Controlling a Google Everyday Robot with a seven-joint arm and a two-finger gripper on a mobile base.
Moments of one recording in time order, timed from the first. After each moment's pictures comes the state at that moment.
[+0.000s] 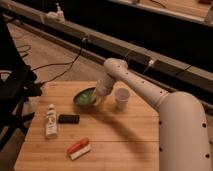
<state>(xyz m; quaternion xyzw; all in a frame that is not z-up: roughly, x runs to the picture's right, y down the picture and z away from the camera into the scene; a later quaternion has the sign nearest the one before) -0.034 0.077 0.851 -0.36 -0.32 -0.15 0.86</state>
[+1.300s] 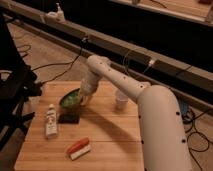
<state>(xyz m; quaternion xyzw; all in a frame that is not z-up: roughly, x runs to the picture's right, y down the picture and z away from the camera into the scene) -0.115 0.085 0.839 -0.37 -0.36 -0.23 0.82</state>
